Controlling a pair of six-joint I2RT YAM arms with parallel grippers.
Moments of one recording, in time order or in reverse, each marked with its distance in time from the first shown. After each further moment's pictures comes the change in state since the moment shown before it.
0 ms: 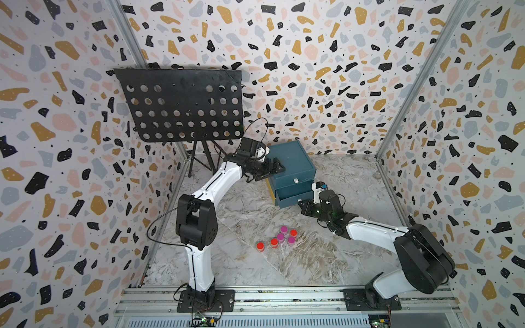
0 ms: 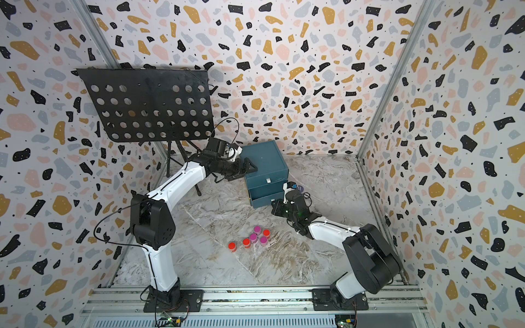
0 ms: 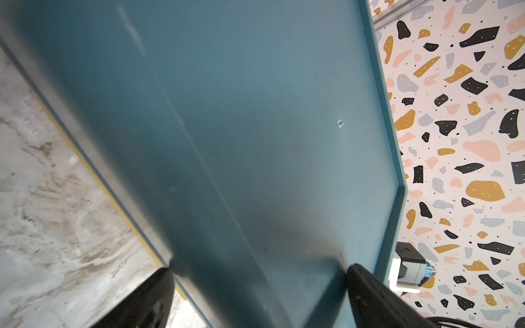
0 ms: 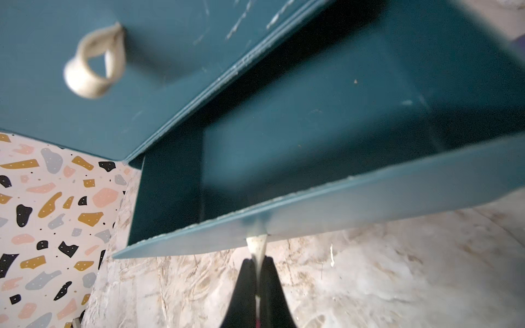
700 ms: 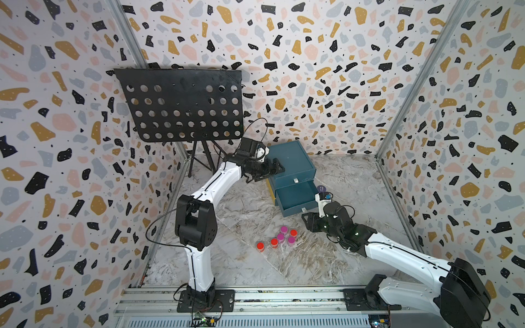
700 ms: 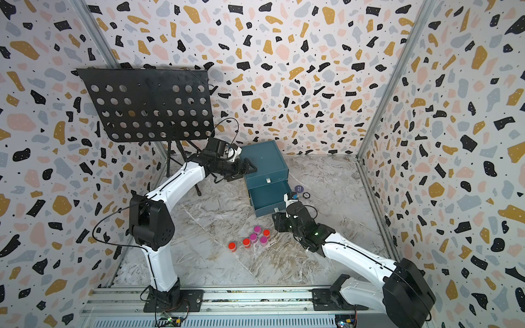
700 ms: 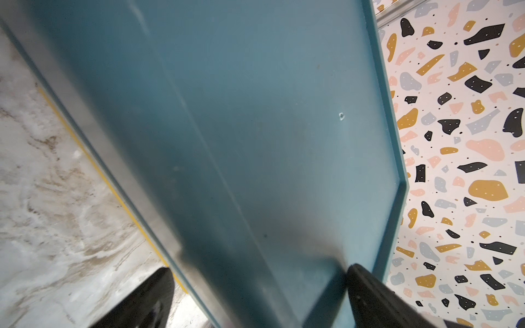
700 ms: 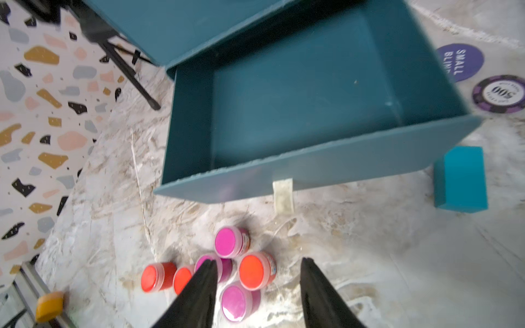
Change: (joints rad) left arm 0.000 -0.011 -0.005 -0.016 -0.008 0.002; right arm 0.174 -0.326 -0.053 -0.383 0.152 -0.128
